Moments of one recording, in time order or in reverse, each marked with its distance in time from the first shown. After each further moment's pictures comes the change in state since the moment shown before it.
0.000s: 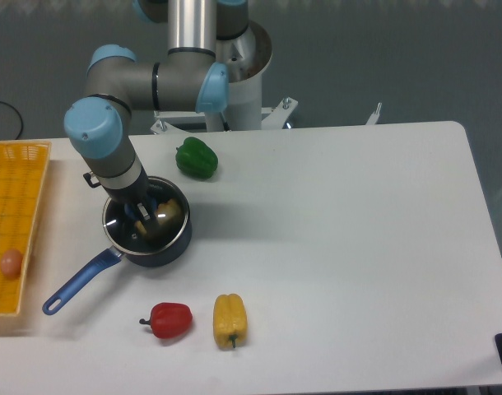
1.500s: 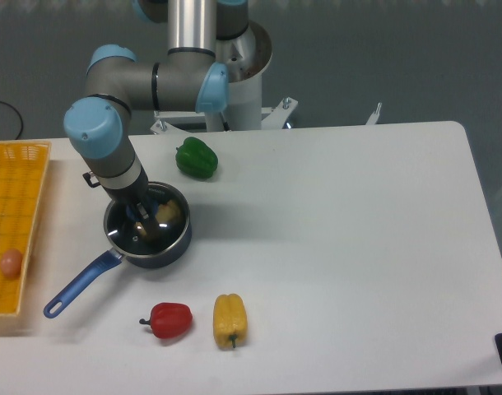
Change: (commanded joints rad) arm 0.000 0.009 0.011 -0.002 -0.002 0.011
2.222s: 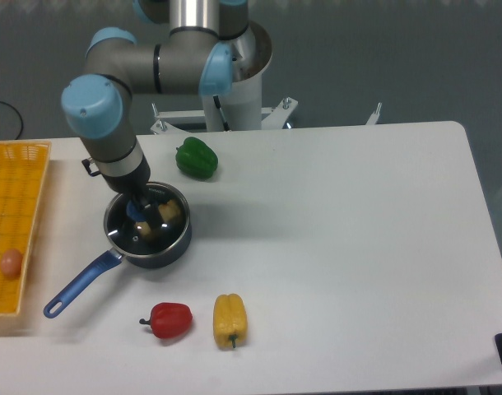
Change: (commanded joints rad) arm 0.121 0.095 0.023 -0.014 0.035 0.014
